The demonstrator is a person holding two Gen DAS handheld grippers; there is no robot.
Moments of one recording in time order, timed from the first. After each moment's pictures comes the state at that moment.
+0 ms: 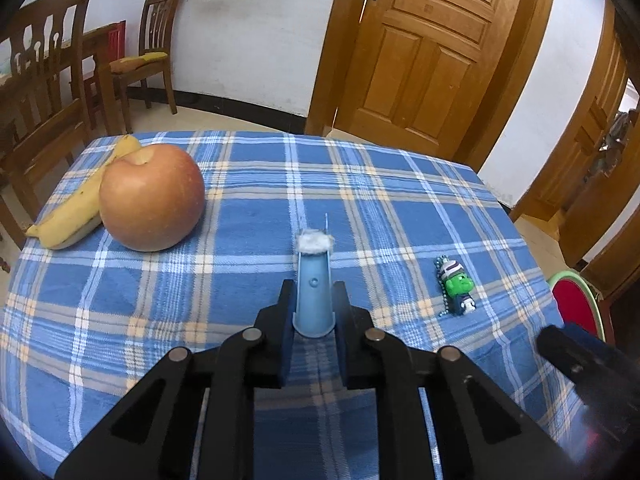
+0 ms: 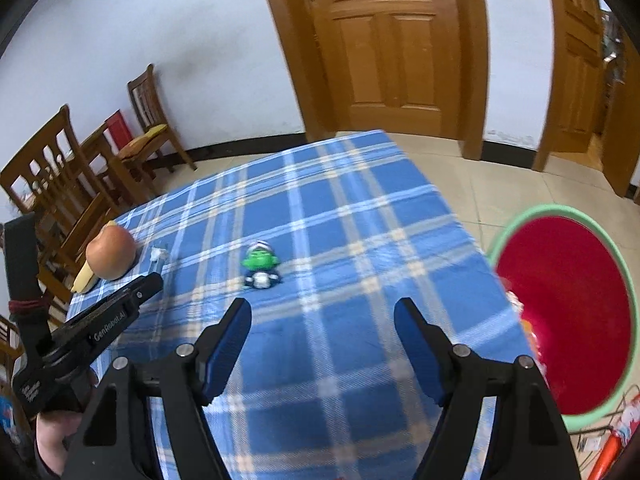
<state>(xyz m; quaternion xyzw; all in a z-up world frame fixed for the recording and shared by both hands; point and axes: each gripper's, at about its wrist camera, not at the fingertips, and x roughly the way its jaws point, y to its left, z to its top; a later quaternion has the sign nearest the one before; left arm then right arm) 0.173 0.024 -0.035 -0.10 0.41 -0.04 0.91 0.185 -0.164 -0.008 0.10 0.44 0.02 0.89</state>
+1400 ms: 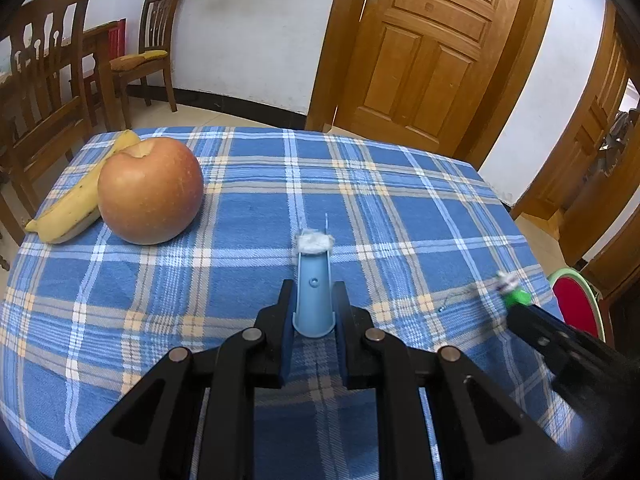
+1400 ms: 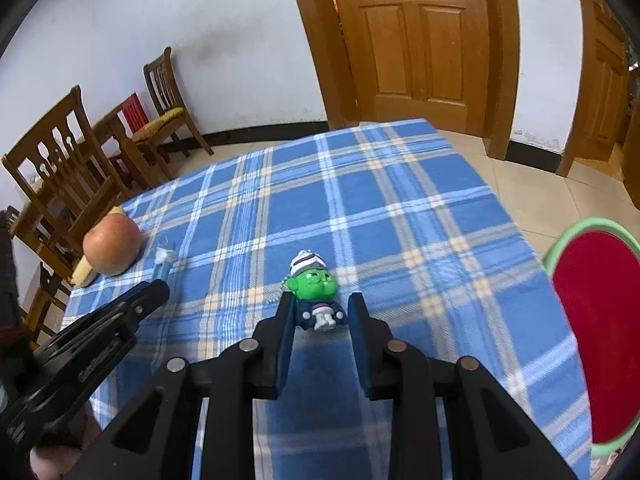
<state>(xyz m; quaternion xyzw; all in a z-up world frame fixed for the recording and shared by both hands) 0.169 0.022 -0.039 -0.09 0.41 -0.03 0.91 0.201 -0.152 -0.021 0.10 0.44 0.04 0.89</state>
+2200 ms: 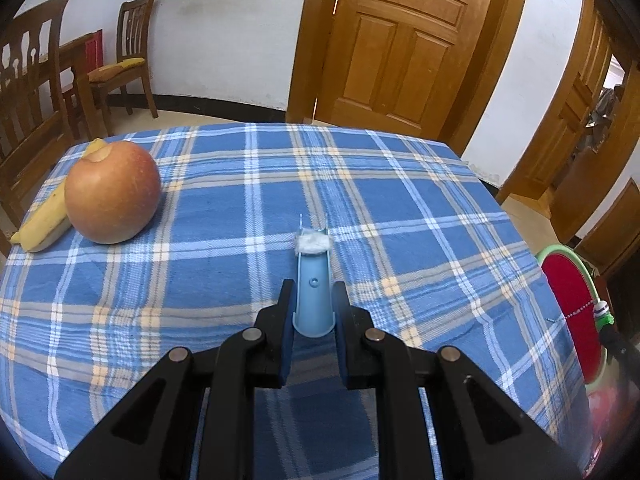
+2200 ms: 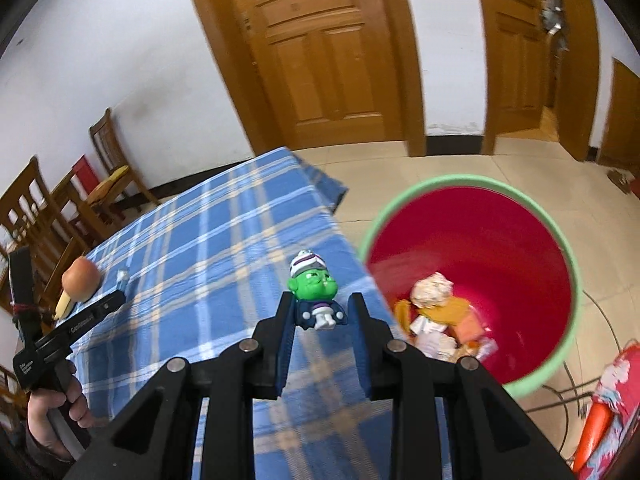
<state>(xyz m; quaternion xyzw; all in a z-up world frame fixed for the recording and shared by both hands) 0.168 -0.005 -0.041 -0.07 0.42 -0.07 0.90 0.109 -0.271 0.000 0.16 0.40 -0.08 0.90</state>
